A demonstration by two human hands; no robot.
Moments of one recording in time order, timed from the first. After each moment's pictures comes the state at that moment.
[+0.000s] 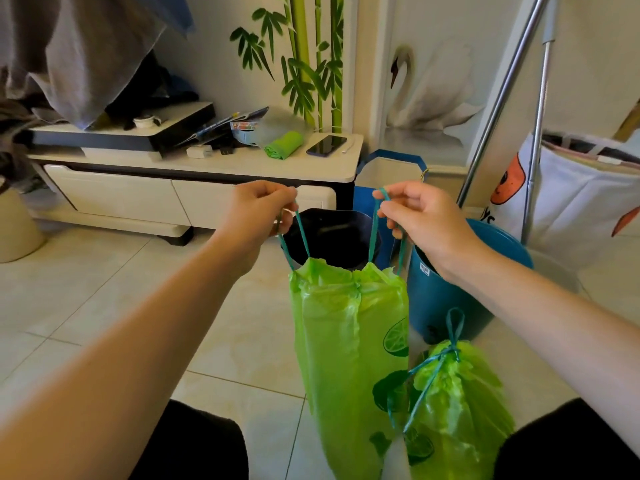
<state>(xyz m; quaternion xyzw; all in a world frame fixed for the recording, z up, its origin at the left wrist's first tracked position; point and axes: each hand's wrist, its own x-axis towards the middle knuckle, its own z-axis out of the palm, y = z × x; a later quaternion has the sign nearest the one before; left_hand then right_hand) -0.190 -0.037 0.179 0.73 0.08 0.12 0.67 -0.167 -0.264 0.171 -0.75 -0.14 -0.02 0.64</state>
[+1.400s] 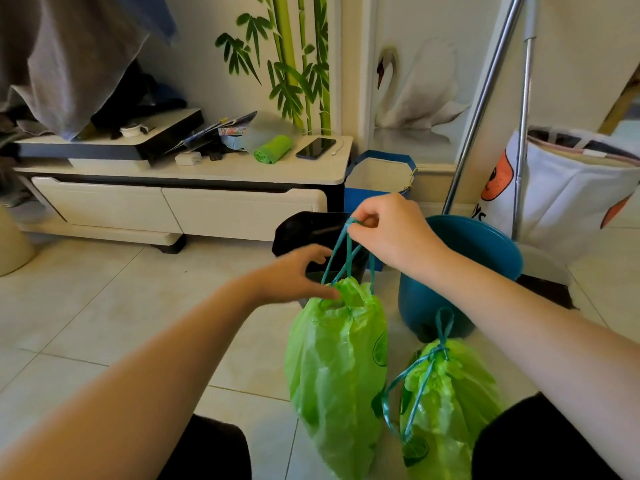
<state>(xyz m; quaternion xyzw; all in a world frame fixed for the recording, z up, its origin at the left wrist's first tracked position) -0.190 -0.069 0.124 0.93 -0.09 -0.13 0.34 -0.177 -0.251 0.178 -0.90 -0.19 -0.07 0.40</state>
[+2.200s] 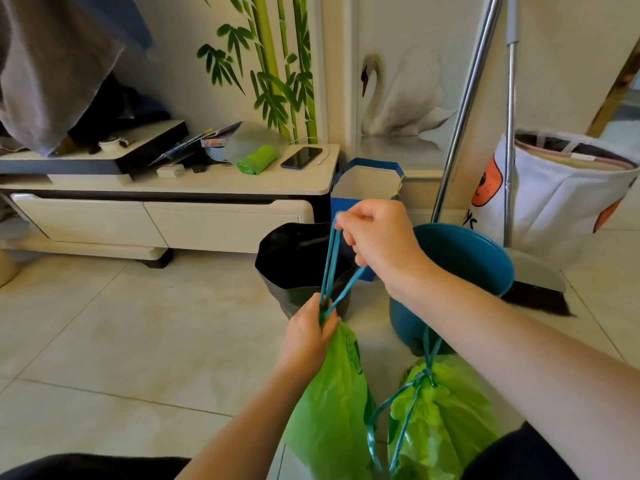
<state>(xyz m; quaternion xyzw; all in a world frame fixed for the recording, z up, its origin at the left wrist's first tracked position) -0.190 -0.134 0.008 0.89 0.02 0.12 0.43 -0.162 -0.254 0.178 -0.78 -0.06 -0.03 0.62</state>
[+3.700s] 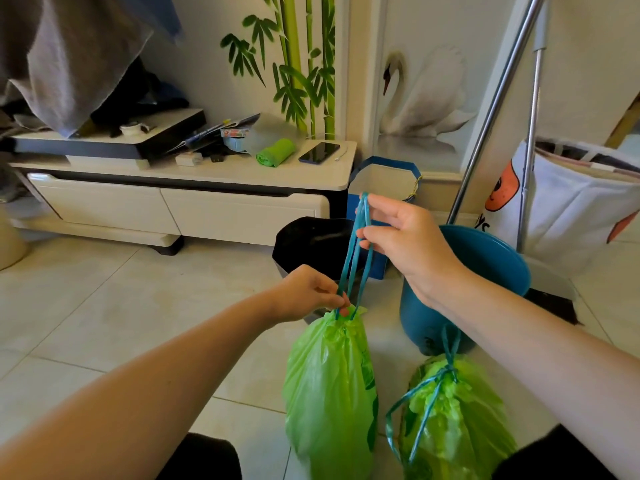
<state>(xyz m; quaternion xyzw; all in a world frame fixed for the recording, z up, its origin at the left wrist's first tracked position) -0.177 -0.074 0.097 0.88 -0.08 -0.14 0.45 -0.169 -0.246 0.167 -0.75 -0.10 0.01 0.65</state>
